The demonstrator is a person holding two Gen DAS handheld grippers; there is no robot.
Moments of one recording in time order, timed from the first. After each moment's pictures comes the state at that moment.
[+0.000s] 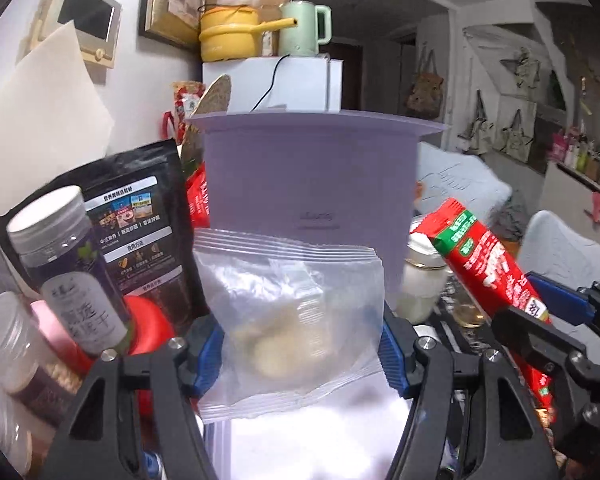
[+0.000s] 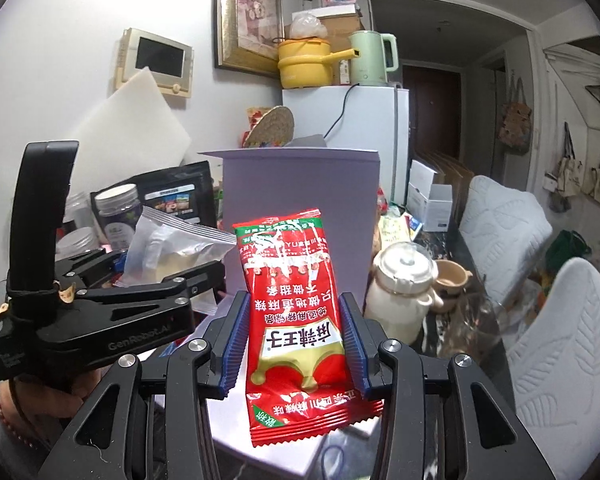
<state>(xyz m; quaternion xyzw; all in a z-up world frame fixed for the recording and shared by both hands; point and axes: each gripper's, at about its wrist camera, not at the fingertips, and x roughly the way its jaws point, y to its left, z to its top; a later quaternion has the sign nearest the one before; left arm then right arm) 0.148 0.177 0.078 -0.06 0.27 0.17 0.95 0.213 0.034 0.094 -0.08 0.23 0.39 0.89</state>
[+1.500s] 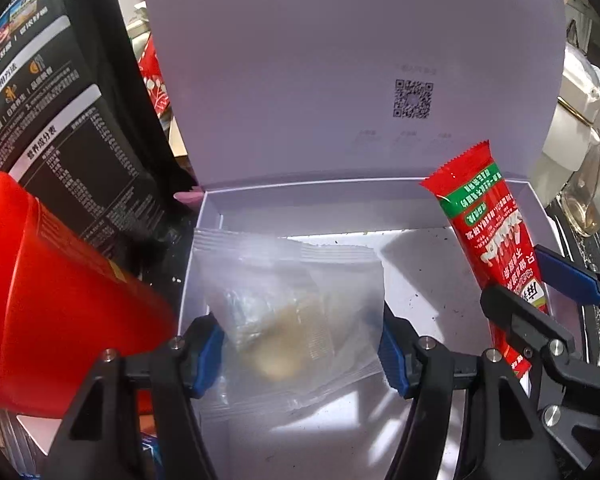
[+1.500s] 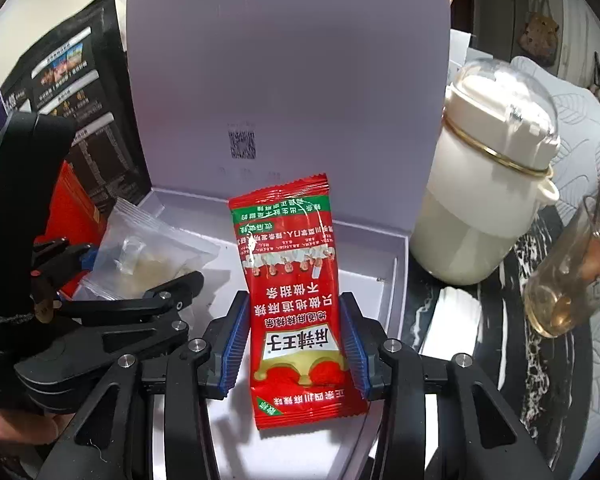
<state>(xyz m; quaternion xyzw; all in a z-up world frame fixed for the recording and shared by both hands) 0.259 0.232 -0.070 -0.07 0.49 0.21 0.84 0.322 0.118 -0.060 -0.14 0.42 0.35 0.83</state>
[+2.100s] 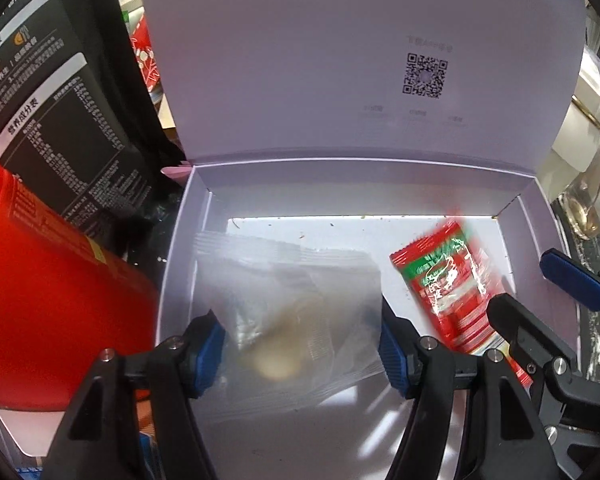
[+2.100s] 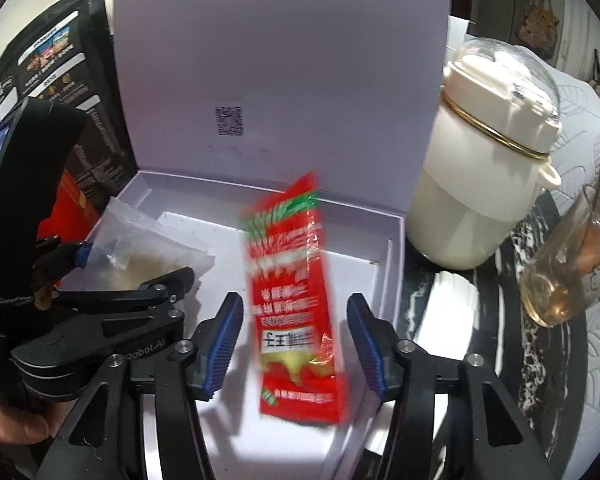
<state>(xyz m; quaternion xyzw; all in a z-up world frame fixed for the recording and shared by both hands) 0.284 0.252 -0.087 -0.11 0.52 0.20 0.82 0.321 0.128 -0.067 -0.15 0.43 0.34 0.82</state>
